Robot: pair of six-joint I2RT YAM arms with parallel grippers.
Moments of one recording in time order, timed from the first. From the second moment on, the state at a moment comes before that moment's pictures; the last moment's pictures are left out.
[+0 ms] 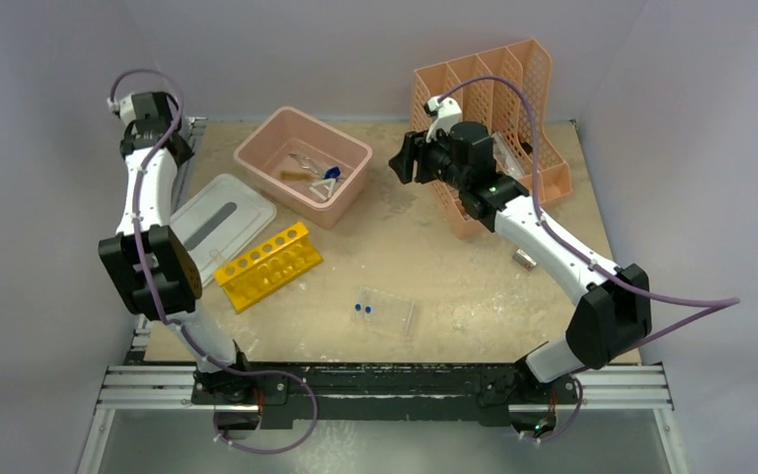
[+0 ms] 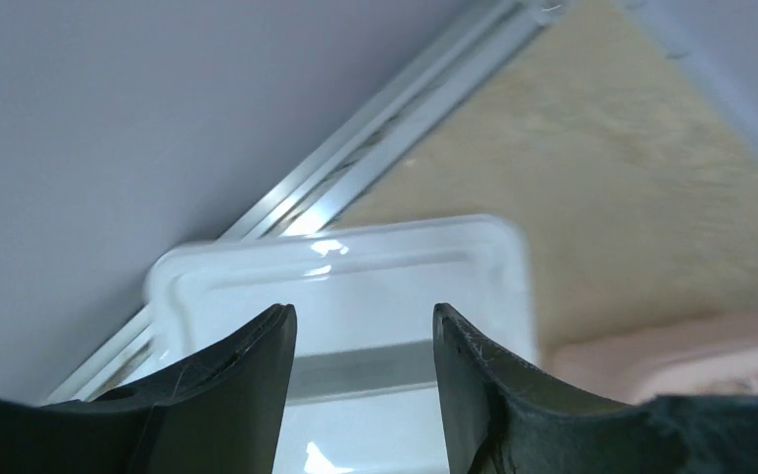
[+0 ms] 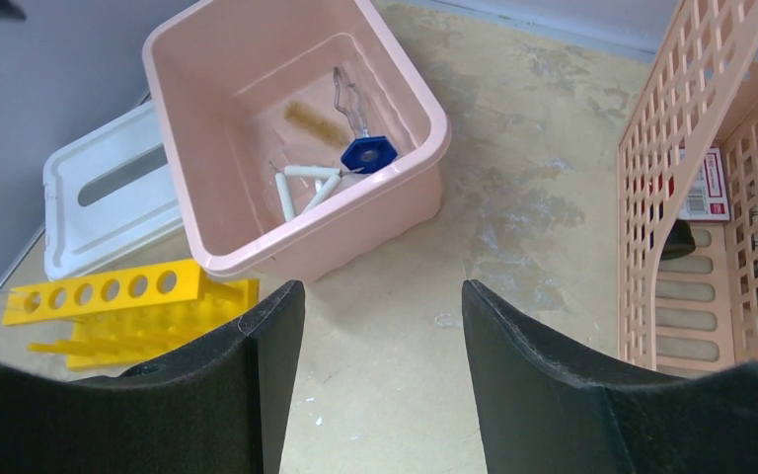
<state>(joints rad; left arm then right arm) 0.27 1.83 1.77 -0.67 -0.32 -0.39 0.52 1.50 1.30 -0.09 -0.10 0.24</state>
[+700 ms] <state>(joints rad) 0.37 1.47 1.00 -0.56 -0.58 -0.73 0.52 1.52 1.31 -0.15 -0.09 0.24</state>
